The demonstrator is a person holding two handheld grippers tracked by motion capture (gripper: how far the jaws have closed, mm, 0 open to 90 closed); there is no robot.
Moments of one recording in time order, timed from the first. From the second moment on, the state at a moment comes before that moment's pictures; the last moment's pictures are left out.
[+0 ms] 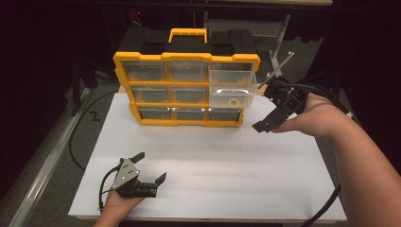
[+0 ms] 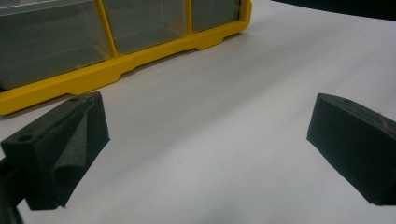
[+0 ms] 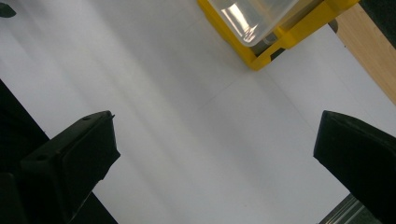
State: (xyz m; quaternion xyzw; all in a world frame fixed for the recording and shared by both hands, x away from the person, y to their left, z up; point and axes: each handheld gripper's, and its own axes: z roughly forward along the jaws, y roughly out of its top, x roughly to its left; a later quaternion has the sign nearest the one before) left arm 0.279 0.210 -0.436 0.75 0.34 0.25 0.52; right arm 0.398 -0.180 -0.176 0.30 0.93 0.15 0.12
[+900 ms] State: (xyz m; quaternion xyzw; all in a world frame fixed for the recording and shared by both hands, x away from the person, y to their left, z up) left arm 0.279 0.210 -0.436 0.75 0.34 0.25 0.52; right arm 0.390 -0.199 -0.247 0.31 0.94 0.14 0.10
